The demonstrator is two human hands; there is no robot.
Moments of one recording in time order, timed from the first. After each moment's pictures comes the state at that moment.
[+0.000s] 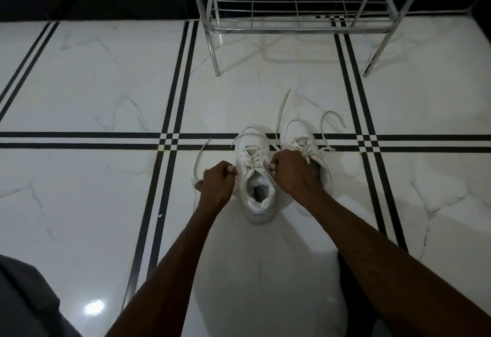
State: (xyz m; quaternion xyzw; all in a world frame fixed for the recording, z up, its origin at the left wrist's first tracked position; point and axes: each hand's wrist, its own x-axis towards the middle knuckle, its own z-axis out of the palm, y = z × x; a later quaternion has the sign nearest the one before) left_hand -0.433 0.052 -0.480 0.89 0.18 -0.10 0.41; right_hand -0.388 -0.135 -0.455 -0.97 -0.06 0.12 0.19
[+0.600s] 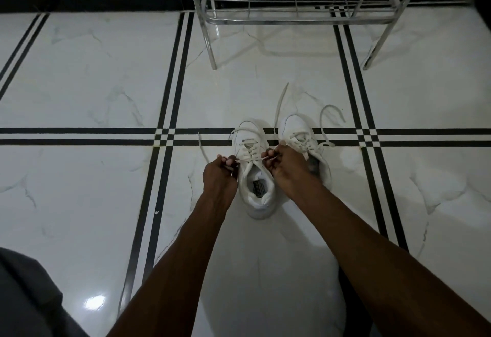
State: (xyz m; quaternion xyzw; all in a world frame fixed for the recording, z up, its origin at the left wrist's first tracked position) left_hand -0.407 0.033 -0.488 0.24 0.42 -0.04 0.87; right_hand -0.377 -0.112 -0.459 -0.38 0.37 0.17 0.83
